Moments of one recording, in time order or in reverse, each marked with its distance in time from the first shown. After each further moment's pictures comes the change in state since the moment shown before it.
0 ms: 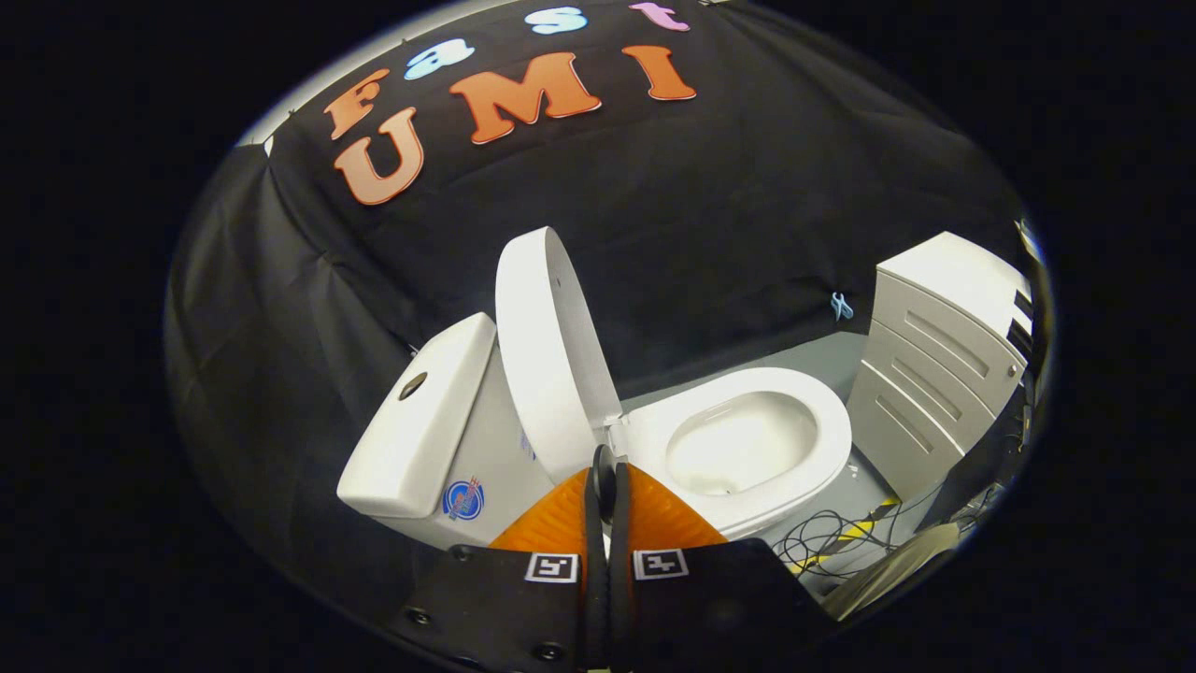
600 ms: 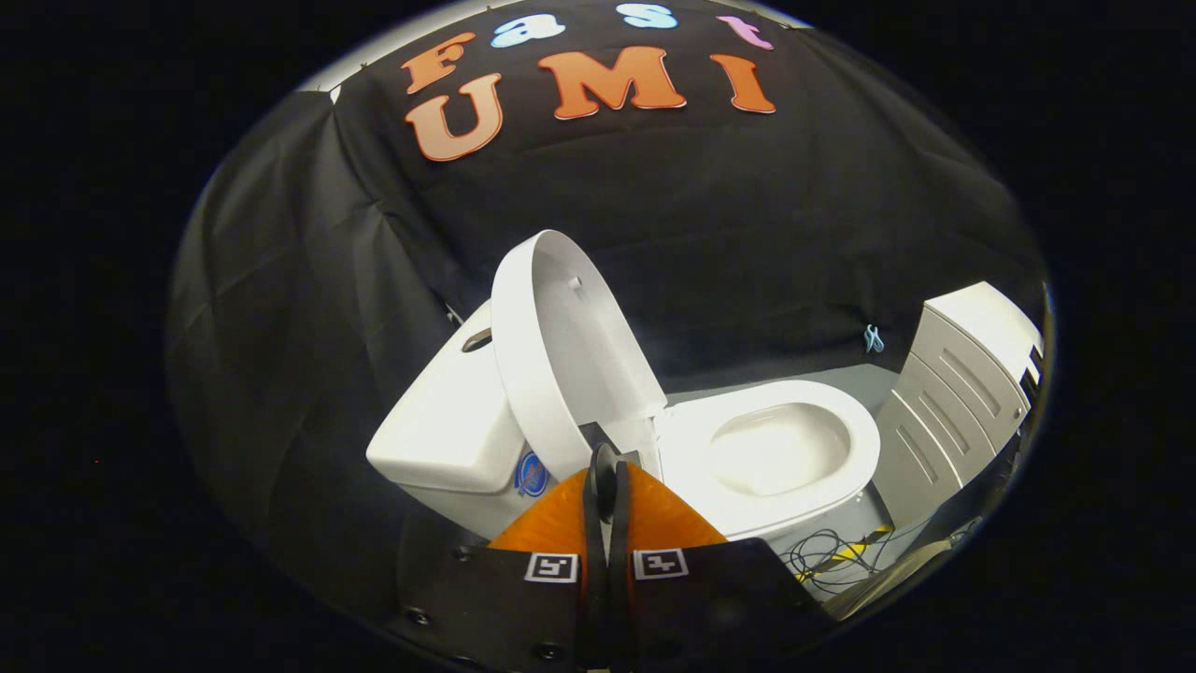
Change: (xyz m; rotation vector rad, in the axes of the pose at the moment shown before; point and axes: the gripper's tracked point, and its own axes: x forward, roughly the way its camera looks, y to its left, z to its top) arm 0.005 0.076 -0.034 -0.164 0.022 0.064
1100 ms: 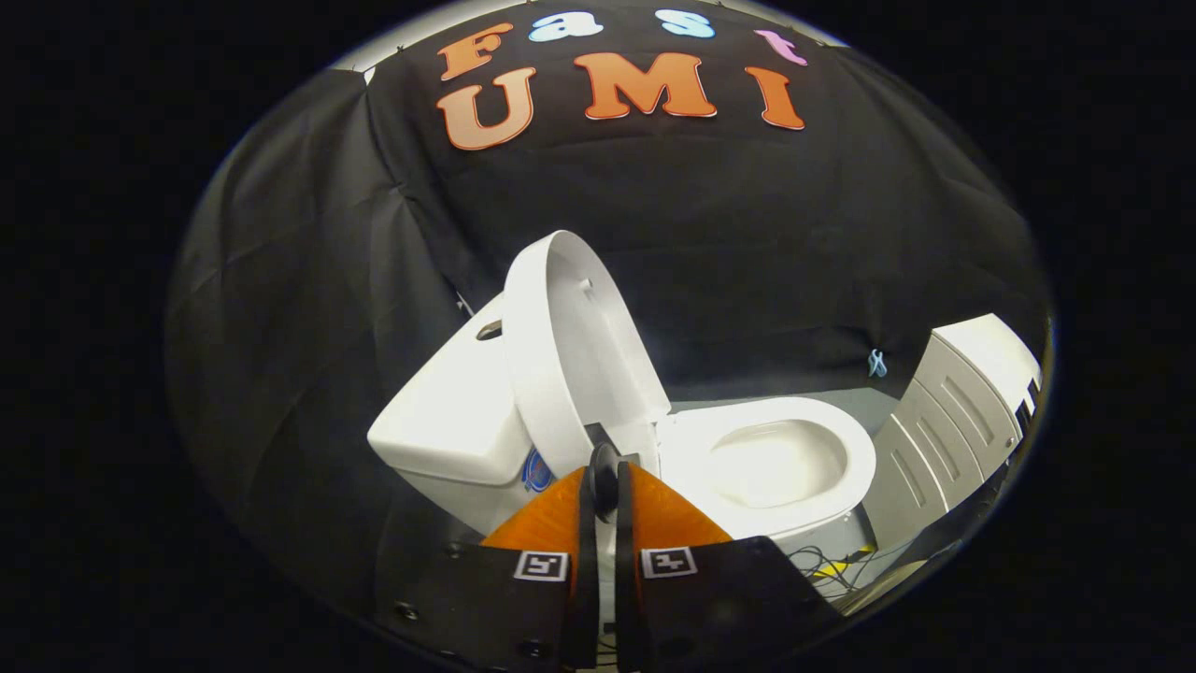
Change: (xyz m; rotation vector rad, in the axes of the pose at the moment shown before) arm -0.004 0.000 0.000 -0.076 -0.008 0.020
